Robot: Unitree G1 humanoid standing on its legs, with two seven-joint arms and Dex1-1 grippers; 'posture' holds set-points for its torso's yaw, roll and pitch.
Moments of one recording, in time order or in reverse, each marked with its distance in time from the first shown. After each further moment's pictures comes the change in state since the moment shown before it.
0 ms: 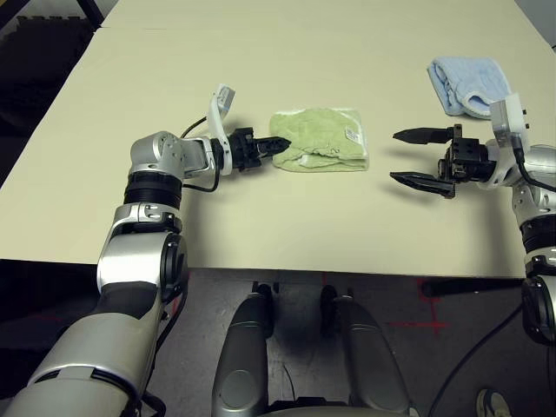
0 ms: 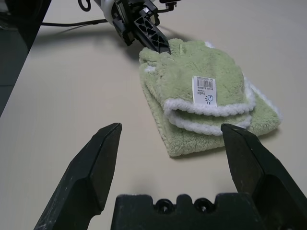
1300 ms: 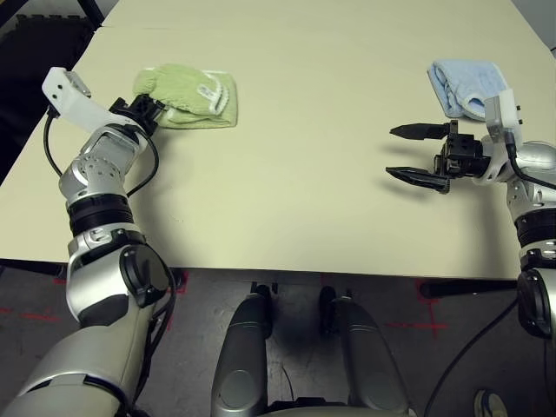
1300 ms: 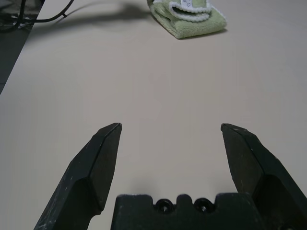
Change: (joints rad) left arm 0.156 -0.035 0.501 -0.280 -0.037 -0.671 0.865; right arm -0.043 0.016 0.009 0.059 -0.015 -0.033 -0.017
